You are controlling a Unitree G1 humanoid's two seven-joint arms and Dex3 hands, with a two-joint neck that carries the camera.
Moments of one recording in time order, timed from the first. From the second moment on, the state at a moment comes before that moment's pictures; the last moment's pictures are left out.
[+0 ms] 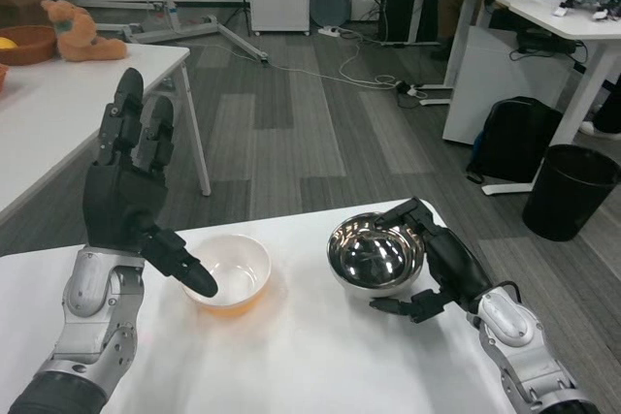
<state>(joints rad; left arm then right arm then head) -0.58 0.13 -0.23 0.50 -0.49 -0.74 -0.13 -0.06 -0.43 -0.09 0.29 0.15 -0.46 0.23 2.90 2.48</state>
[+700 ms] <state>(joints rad) -0.58 0.13 -0.22 0.50 -0.49 -0.74 -0.13 -0.04 -0.44 0.01 0.36 0.20 -0.50 0.26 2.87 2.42</state>
